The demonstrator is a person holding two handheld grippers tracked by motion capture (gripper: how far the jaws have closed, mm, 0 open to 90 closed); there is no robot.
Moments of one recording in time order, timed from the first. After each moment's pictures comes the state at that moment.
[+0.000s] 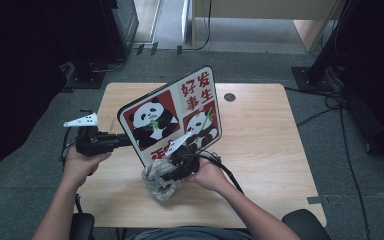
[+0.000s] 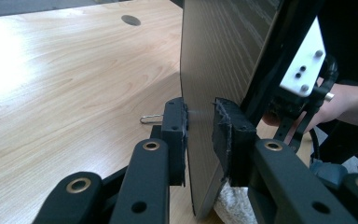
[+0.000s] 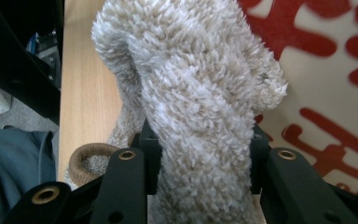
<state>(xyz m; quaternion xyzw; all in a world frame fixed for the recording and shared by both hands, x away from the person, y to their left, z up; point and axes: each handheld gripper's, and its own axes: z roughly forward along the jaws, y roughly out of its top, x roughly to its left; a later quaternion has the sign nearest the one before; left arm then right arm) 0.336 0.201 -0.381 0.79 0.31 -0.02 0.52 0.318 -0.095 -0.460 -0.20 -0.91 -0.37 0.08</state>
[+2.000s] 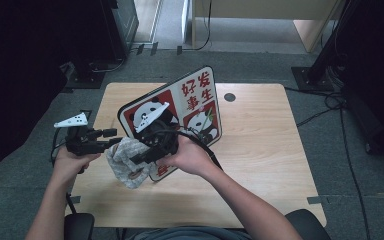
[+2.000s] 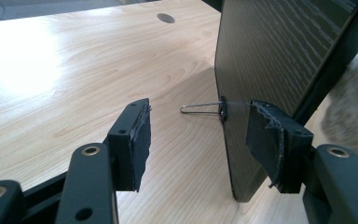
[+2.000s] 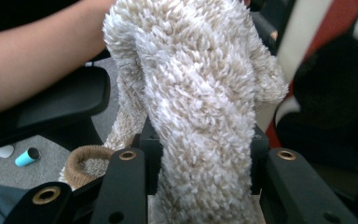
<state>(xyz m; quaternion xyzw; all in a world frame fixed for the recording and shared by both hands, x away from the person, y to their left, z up) 0.346 0.235 -0.394 0.79 0.34 0.02 0.51 0.317 -0.045 -0.336 -0.16 -0.89 -0.42 0.08</state>
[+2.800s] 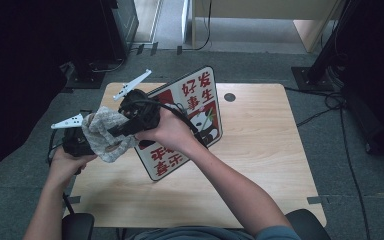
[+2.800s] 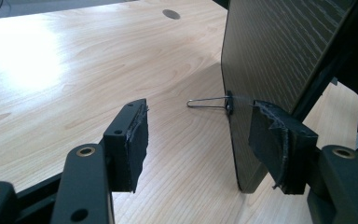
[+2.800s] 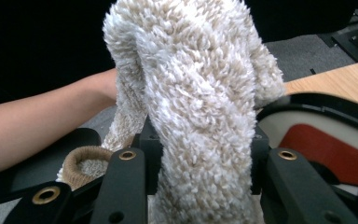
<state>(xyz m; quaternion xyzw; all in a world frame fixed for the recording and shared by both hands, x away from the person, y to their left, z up) 0.345 0.242 -0.396 0.79 0.34 0.03 0.51 0.347 -0.012 -0.271 -0.17 -0.87 -0.45 0.05</state>
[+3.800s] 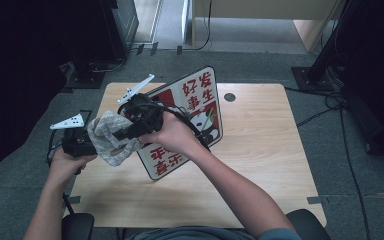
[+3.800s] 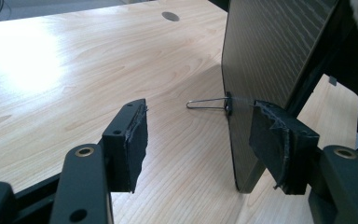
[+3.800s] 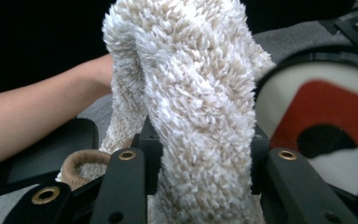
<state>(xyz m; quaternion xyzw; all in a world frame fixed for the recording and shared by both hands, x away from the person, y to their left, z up) 0.344 0.243 -0.396 0.79 0.34 0.03 0.51 0.347 -0.016 -0.284 -0.18 -0.88 -0.44 0.05</state>
